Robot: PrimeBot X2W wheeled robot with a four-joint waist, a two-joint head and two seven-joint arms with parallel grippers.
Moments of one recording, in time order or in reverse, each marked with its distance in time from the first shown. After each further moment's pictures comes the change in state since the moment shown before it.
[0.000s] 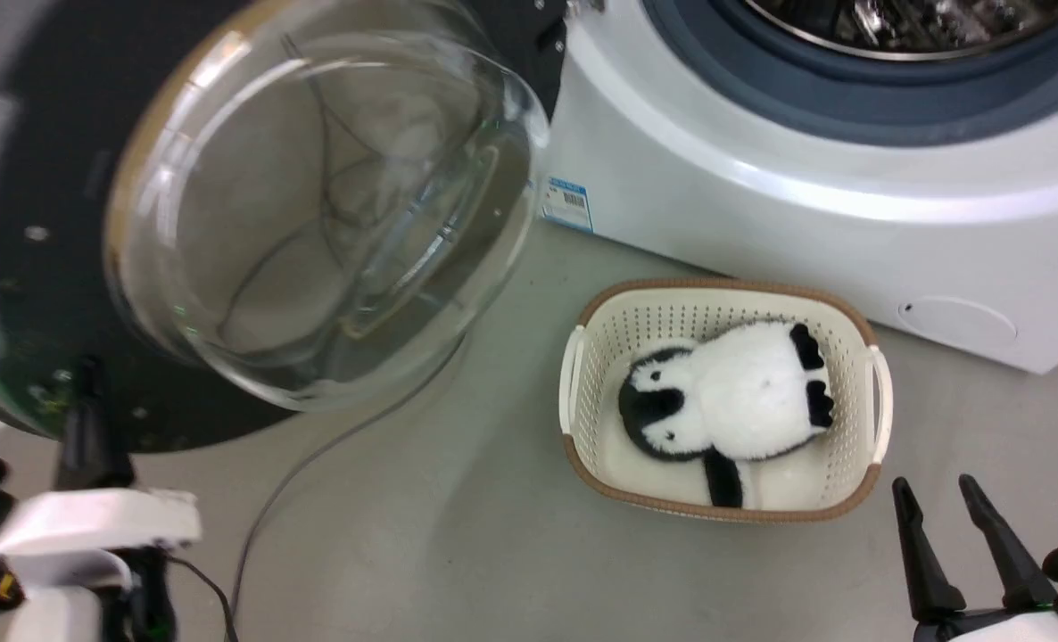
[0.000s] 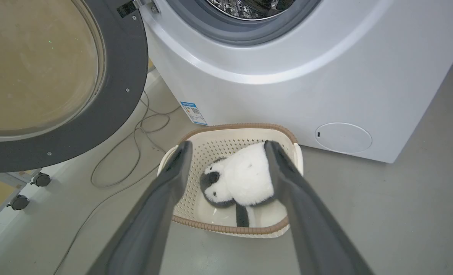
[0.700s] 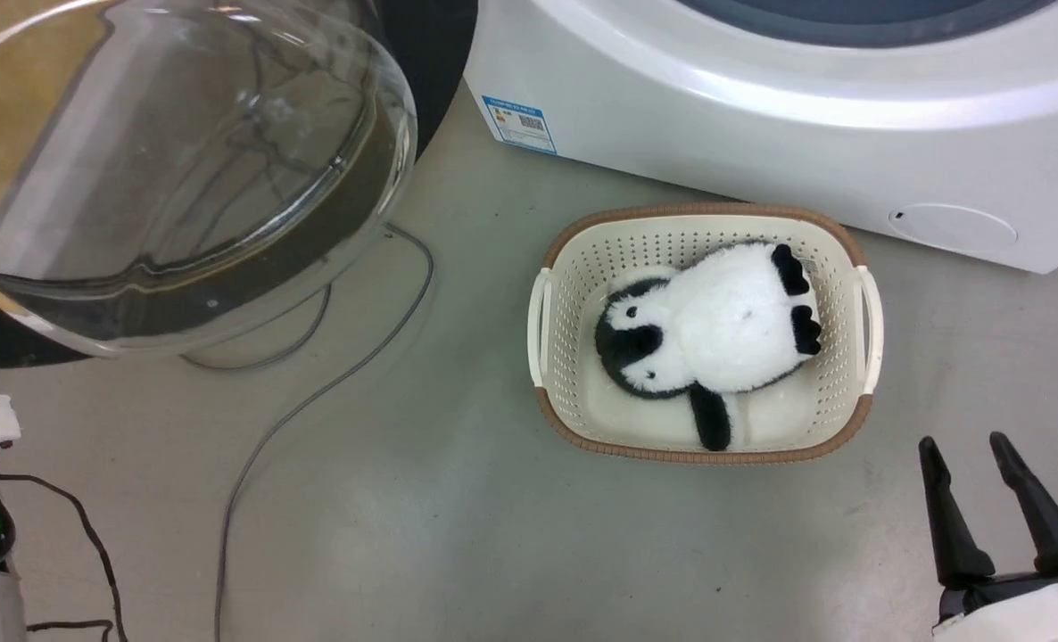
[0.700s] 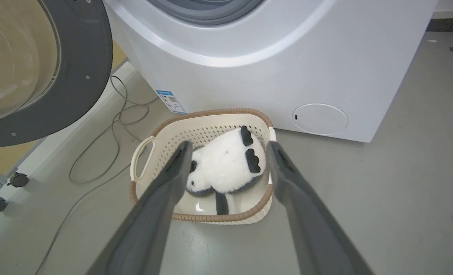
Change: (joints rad) left arm -0.287 0.138 0.229 0.313 -0.011 -0.123 -0.001; right arm -0.026 -0.027 -0.031 -0.089 -0.016 0.000 0.051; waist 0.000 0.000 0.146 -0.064
